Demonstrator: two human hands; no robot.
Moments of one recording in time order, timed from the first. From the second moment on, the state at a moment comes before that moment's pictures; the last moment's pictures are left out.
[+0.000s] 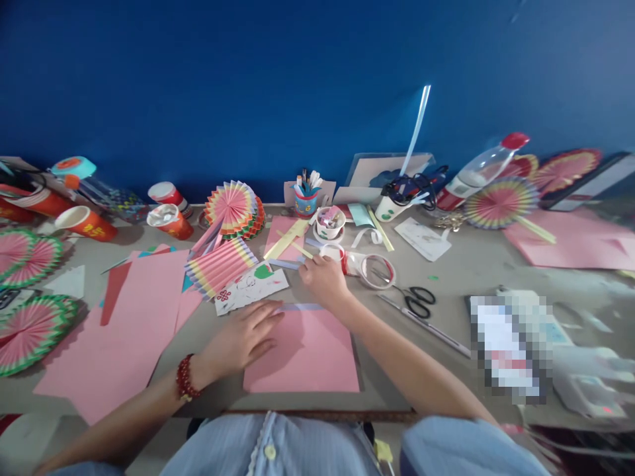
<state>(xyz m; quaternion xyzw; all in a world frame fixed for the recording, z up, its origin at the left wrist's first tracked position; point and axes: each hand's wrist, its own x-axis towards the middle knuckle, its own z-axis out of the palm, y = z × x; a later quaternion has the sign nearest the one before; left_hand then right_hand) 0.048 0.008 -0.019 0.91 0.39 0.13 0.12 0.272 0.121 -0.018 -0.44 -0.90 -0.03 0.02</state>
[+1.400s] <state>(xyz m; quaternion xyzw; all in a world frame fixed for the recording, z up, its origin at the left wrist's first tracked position) 0.036 0.000 0.010 0.65 0.50 0.15 0.55 0.317 0.021 0.002 -0.40 -0.70 0.57 0.15</state>
